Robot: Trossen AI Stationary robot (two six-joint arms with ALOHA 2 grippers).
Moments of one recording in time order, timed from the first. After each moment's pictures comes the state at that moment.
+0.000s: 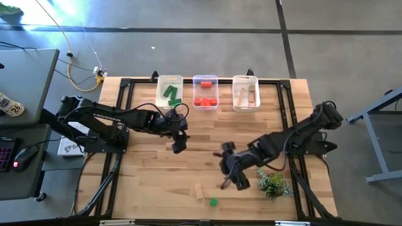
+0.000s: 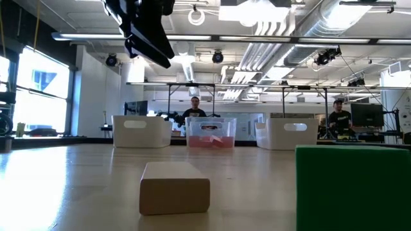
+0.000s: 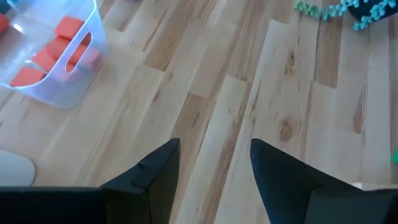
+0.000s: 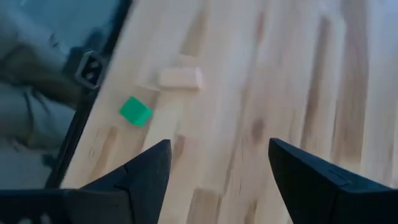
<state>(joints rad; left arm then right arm) 0.01 1.38 1.02 -0.50 -0.22 -0.37 0.46 1.60 1.43 -0.77 0.08 0.12</state>
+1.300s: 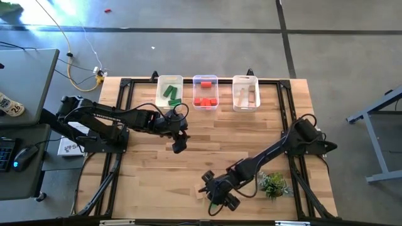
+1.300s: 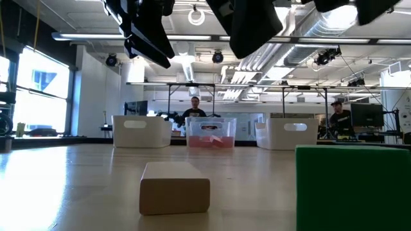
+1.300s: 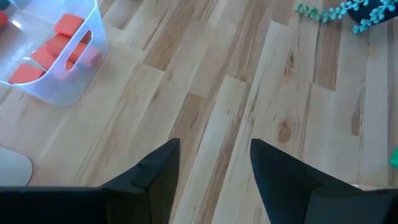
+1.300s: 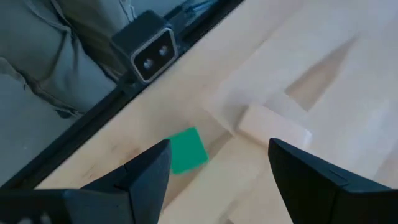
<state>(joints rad) 0.01 1.38 1.02 -0.50 -0.22 -0.39 0.53 1.96 1.42 -0.38 -0.13 -0.23</state>
